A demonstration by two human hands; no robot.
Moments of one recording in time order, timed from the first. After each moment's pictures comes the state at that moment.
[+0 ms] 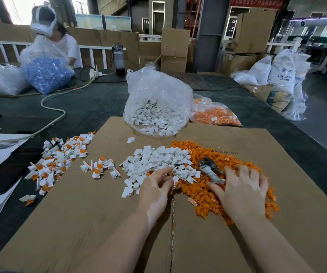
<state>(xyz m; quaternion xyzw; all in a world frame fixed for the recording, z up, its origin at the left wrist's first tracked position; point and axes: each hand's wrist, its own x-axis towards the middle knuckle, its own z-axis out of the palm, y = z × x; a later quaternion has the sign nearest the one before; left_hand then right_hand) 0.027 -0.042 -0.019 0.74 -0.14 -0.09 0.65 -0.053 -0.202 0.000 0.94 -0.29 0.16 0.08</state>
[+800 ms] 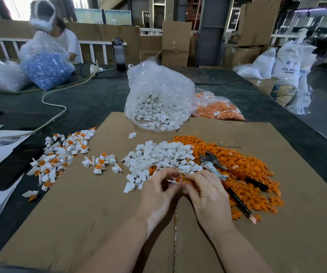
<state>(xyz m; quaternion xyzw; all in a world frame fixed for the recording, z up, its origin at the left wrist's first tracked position) 0.014 -0.033 -0.021 0.74 -0.19 -0.07 0.64 -0.046 -0.150 -0.026 0.90 -0.04 0.37 -0.22</state>
